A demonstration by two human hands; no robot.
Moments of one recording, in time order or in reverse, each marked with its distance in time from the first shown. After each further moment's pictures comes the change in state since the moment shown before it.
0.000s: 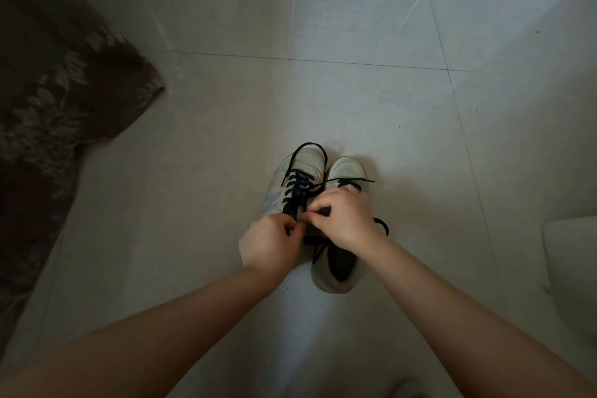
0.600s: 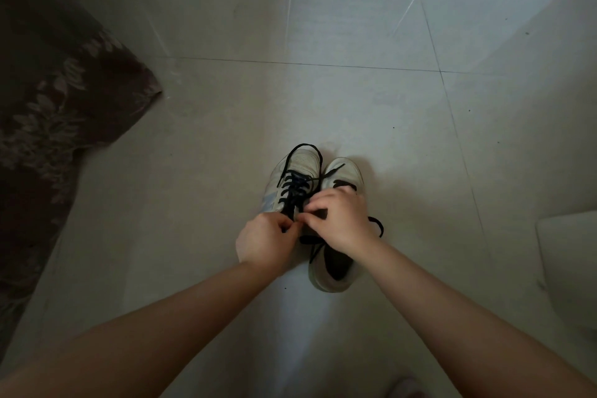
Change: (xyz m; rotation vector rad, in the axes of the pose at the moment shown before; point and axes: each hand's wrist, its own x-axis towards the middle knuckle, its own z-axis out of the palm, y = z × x) left_hand 0.005 -0.004 0.000 -0.110 -0.056 -0.002; right_hand -0.004 0.000 0.004 -0.020 0.032 0.004
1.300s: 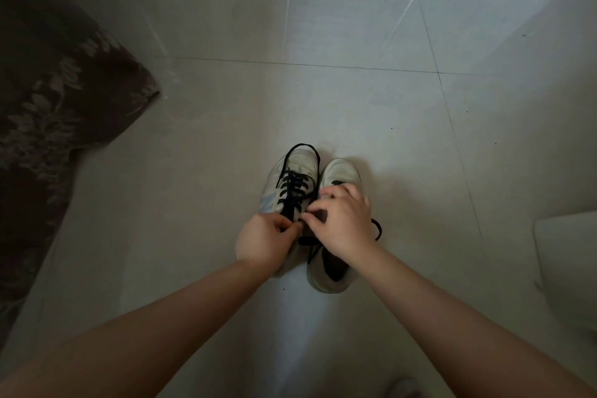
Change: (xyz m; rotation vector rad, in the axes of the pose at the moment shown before) left_hand 0.010 -0.008 0.006 -0.158 -0.044 -0.002; right_hand -0.007 0.001 0.000 -0.133 0.086 0.027
